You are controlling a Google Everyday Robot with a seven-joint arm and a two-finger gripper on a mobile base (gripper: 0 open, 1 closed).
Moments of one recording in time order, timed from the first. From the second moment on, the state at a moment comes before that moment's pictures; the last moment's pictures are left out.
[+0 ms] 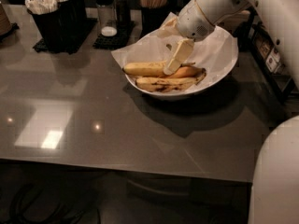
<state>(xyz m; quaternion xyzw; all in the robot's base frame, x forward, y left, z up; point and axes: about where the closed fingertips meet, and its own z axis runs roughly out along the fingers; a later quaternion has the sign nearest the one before) 0.651 -0.050 0.906 -0.71 0.61 0.19 0.30</state>
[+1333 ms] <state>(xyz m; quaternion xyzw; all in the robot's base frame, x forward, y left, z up) 0.653 -0.023 0.881 -0.71 0.61 0.18 0.30</state>
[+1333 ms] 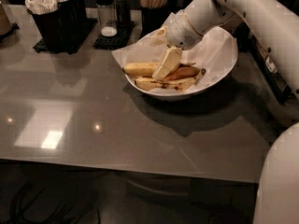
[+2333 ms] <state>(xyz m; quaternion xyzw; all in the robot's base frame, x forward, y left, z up) 0.660 -0.029 0.876 -0.71 0.62 0.17 0.29</state>
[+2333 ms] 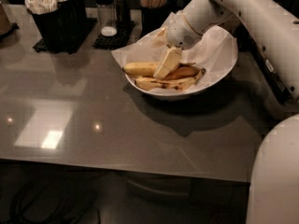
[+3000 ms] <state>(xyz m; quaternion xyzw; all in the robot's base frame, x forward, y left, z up) 0.659 -0.027 0.869 -0.70 0.63 0.17 0.28</state>
